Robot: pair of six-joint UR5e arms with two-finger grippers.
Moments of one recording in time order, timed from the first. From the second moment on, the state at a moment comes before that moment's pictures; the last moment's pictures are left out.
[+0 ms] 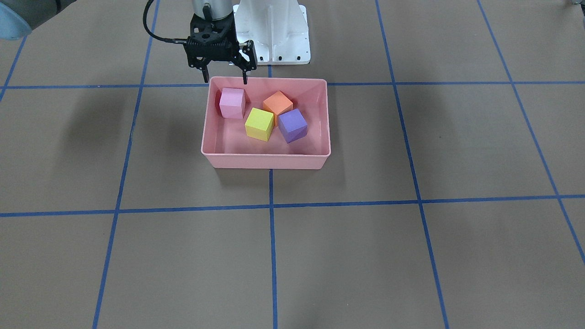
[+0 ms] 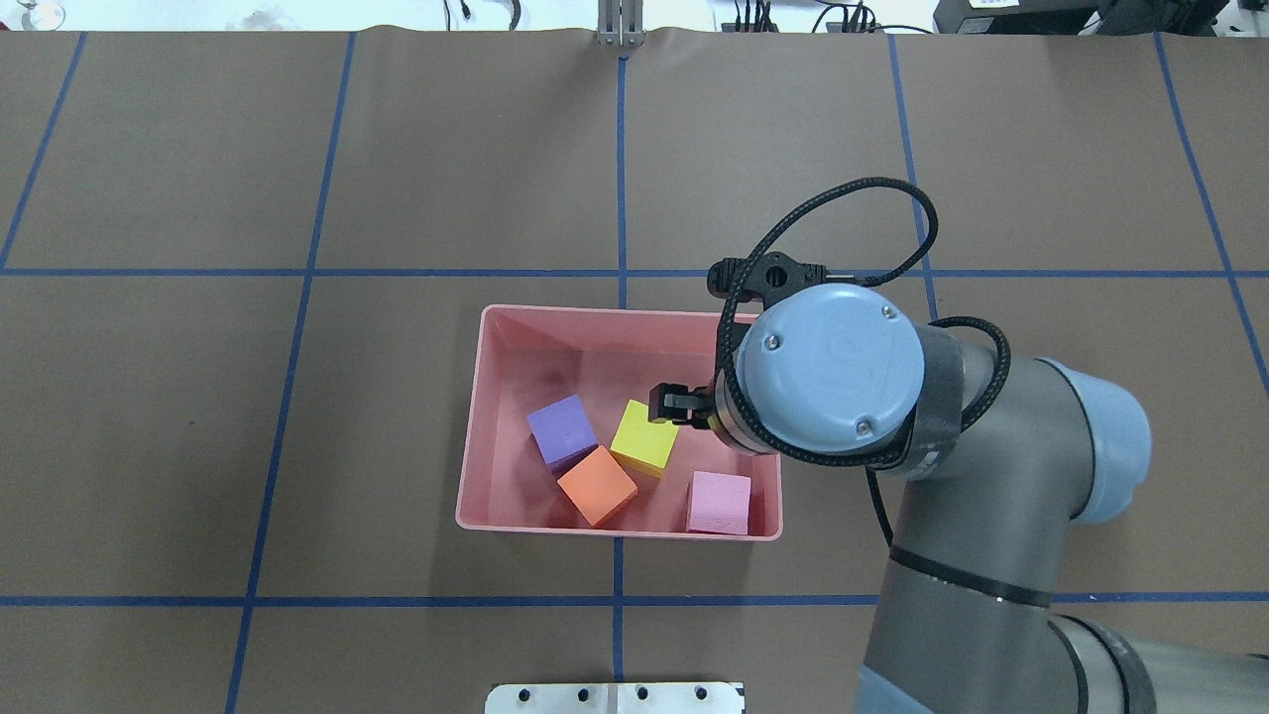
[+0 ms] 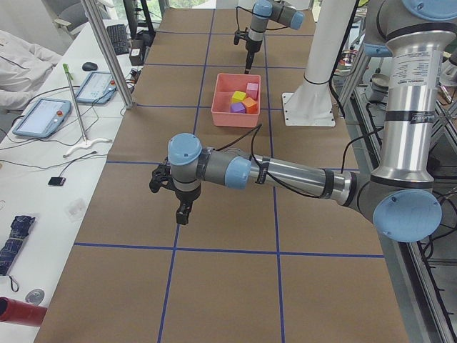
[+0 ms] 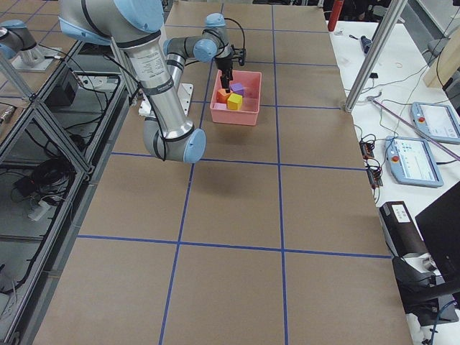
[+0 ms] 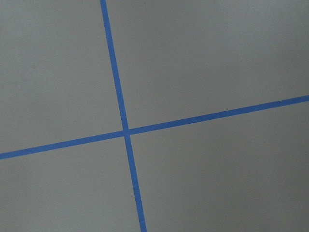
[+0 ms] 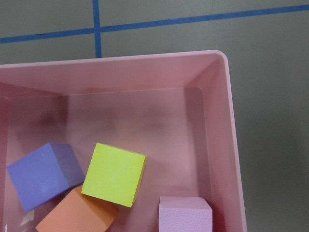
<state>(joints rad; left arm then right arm) -1.49 -1.58 -1.74 -1.62 -2.33 -0.03 0.45 -0.96 2.11 -1.93 1.70 1.33</state>
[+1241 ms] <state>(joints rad) -1.60 -1.45 -1.75 -1.60 -2.35 0.10 1.33 -1.17 1.79 -1.91 2.23 0.06</state>
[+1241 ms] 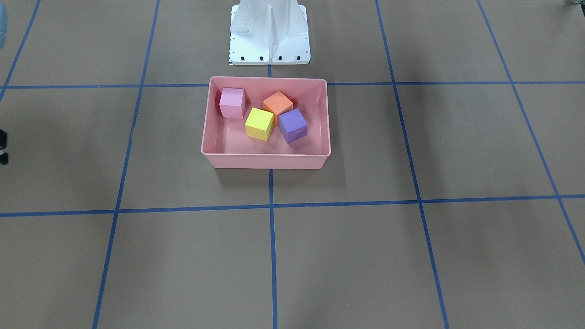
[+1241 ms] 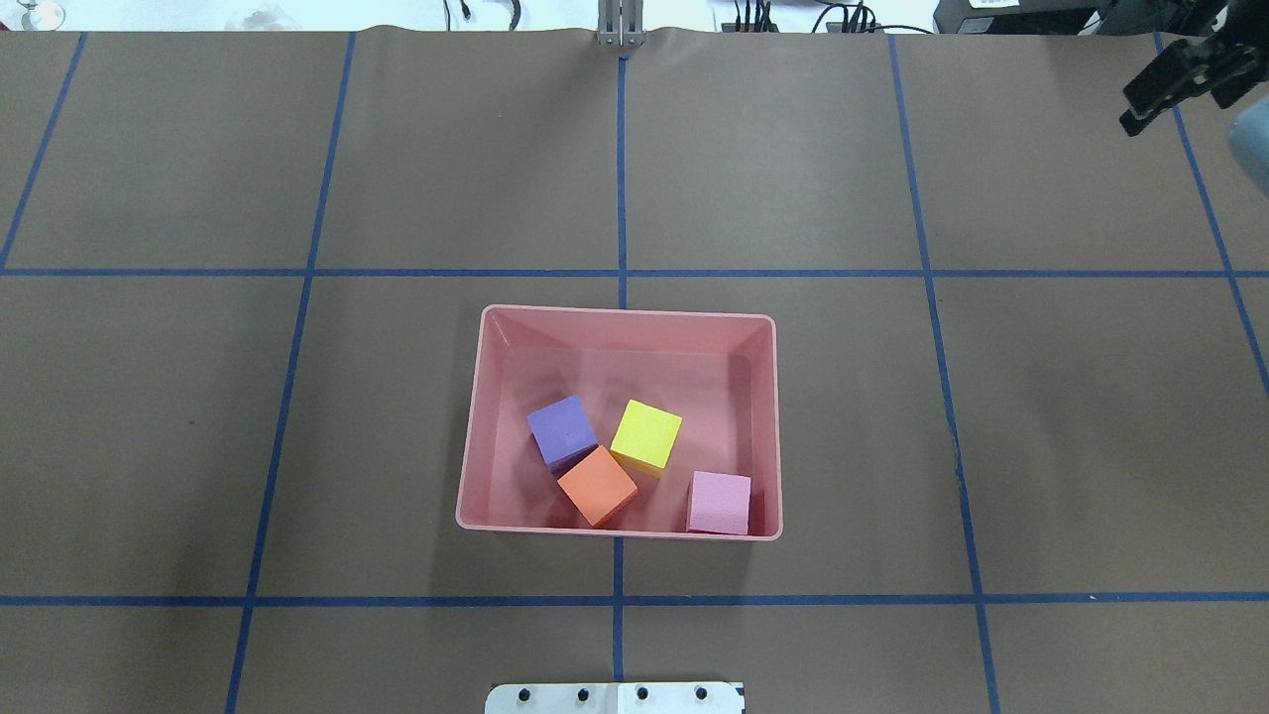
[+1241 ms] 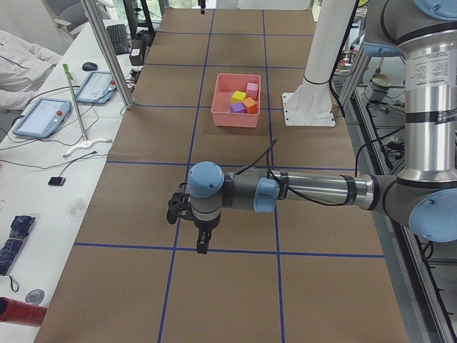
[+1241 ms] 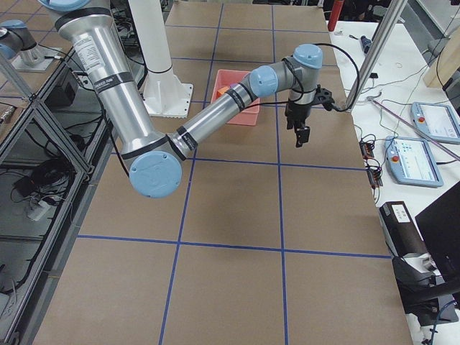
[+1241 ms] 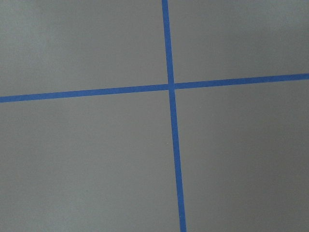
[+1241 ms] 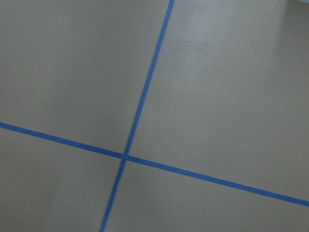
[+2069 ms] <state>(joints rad) -1.64 -1.38 -1.78 -1.61 -2.39 0.16 1.60 -1.48 1.60 -1.69 2.27 -0.25</state>
